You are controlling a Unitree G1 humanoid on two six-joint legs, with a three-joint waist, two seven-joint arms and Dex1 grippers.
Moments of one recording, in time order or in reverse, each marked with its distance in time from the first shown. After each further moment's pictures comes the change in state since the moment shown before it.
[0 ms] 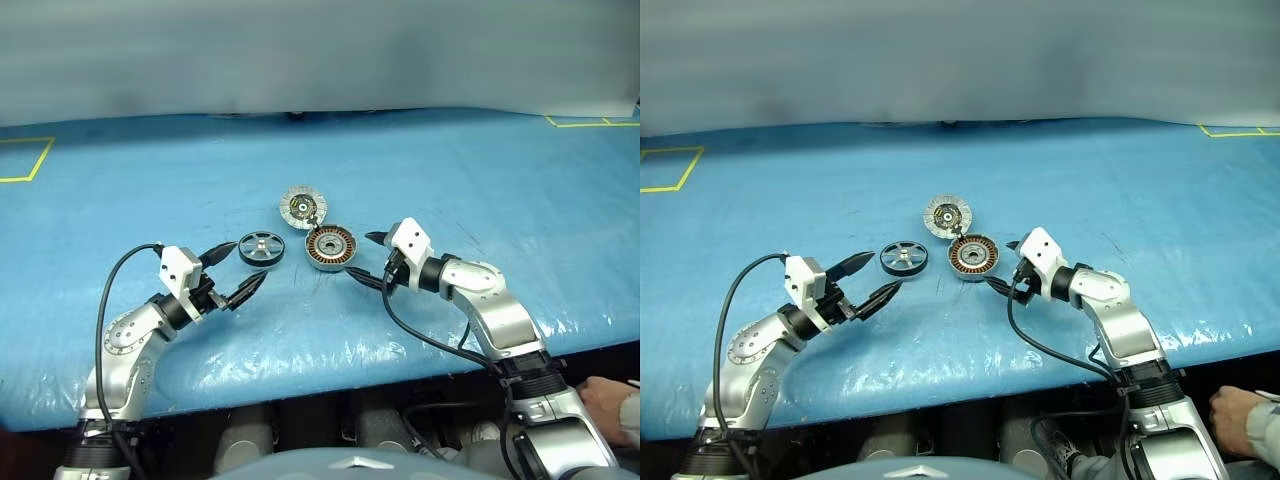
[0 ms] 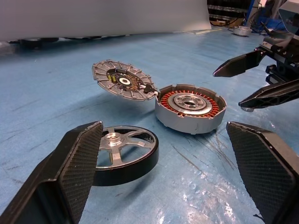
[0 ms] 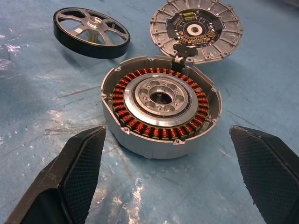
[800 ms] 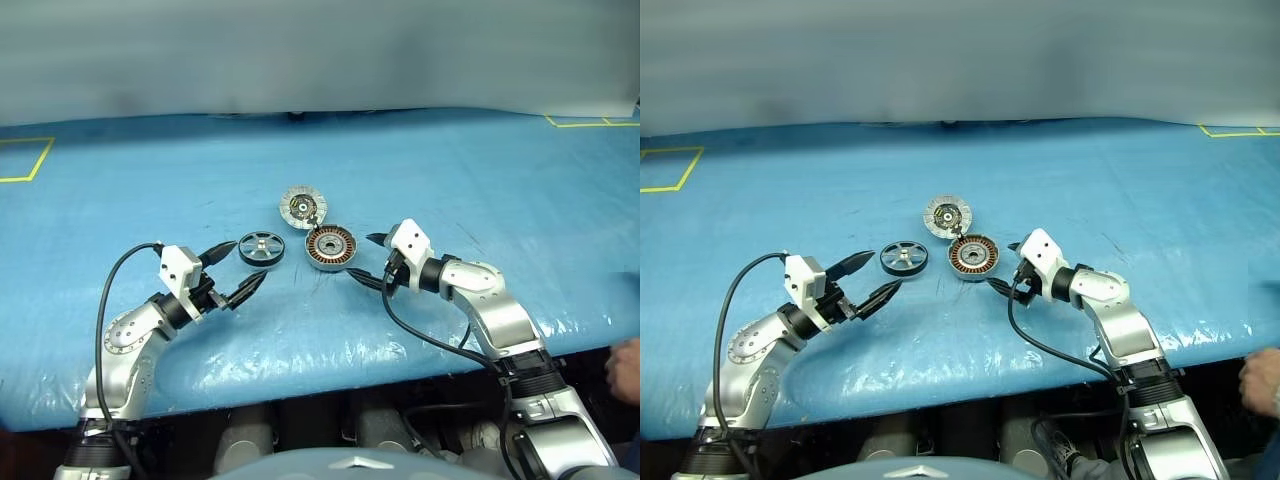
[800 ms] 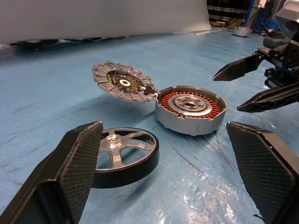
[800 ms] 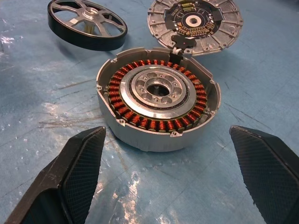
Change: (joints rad) left arm -0.003 0.000 0.000 0.000 0.000 -0.001 0.000; right arm -0.004 0.000 0.001 0.021 -0.019 -0.010 0.004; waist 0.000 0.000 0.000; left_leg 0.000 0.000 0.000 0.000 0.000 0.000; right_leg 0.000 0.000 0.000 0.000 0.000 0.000
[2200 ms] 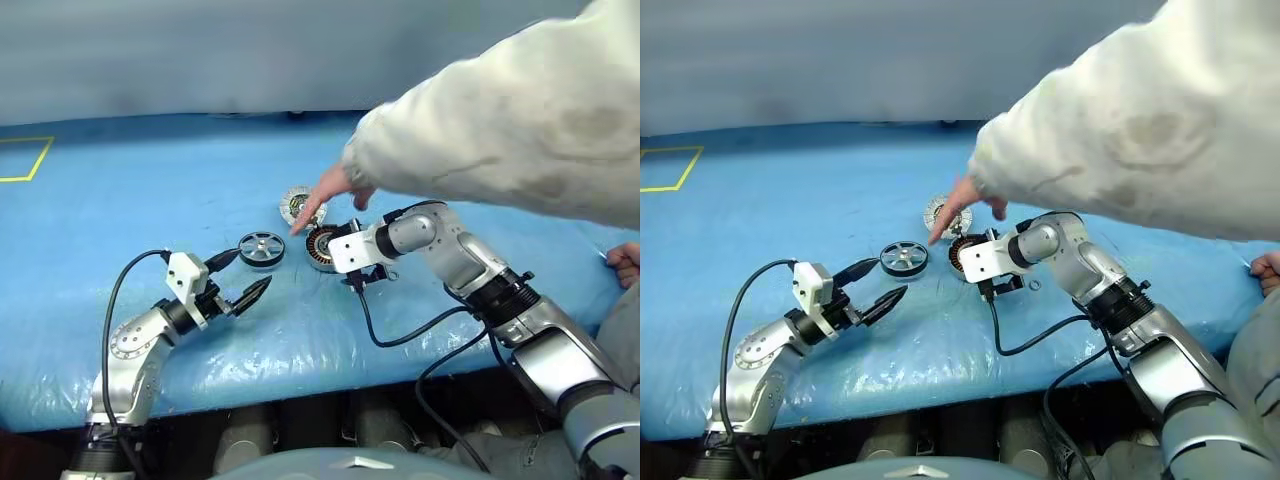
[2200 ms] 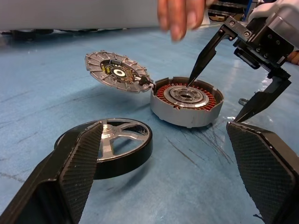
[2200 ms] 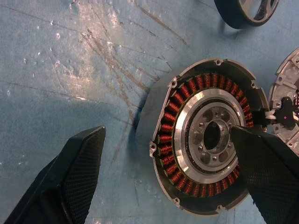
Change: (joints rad) left arm 0.027 -0.020 -0.019 0.010 0.027 -0.012 0.003; right arm -0.475 -0.085 0.455 0.195 -0.480 -0.255 0.323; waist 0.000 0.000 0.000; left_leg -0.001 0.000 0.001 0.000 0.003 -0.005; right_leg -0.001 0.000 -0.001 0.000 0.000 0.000
